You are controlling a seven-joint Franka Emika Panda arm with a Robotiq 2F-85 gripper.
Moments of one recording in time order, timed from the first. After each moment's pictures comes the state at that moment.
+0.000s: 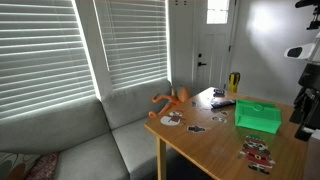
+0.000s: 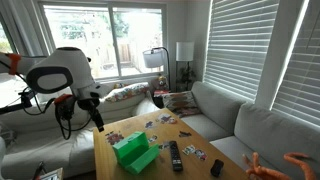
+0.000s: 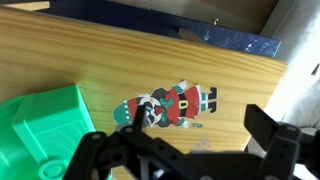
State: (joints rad) arm 0.16 -0.79 0.08 -2.75 0.15 2.08 0.01
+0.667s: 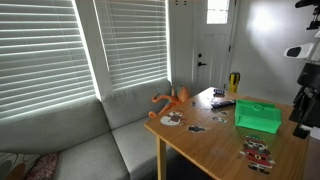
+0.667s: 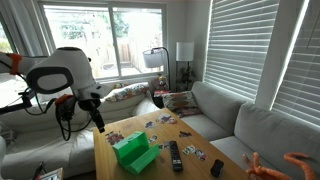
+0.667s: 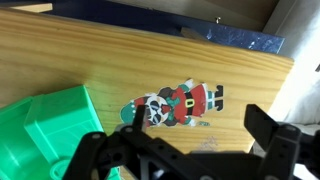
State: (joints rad) arm 0.14 -0.79 0.07 -2.75 0.15 2.08 0.01
